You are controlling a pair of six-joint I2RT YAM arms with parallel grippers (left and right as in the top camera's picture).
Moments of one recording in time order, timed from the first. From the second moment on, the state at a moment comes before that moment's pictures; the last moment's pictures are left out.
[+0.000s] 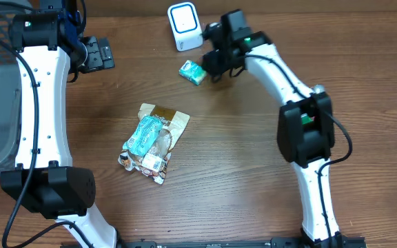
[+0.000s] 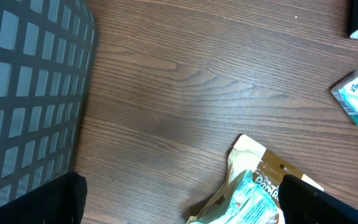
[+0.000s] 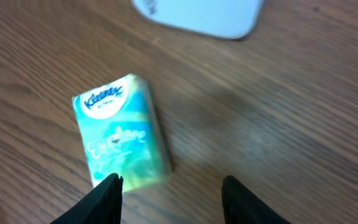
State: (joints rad) left arm 0.05 1.92 2.12 -1.39 -0.11 -0.21; right arm 0.34 2.44 2.12 -0.73 -0.31 -0.15
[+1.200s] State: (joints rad) left arm 0.05 1.92 2.12 -1.39 -0.11 -0.21; right arm 0.41 2.43 2.19 -0.41 -0.08 -0.13
